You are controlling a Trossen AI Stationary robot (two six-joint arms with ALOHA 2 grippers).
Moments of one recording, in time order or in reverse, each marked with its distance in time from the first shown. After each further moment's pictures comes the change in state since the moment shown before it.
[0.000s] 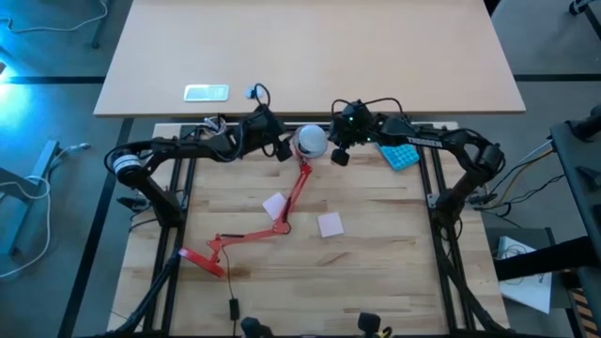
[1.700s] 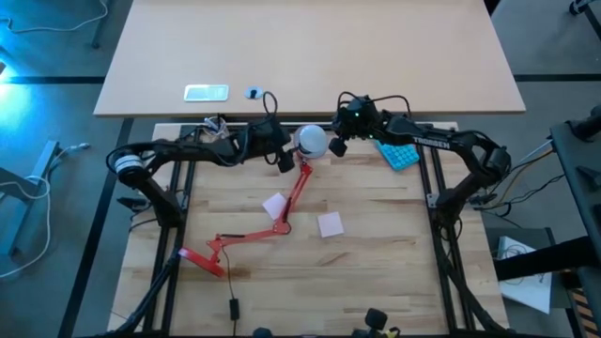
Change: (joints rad) left arm -0.053 0.016 -0.001 -0.046 0.099 -0.064; right arm 0.004 -0.054 0.000 0.084 0.127 0.120
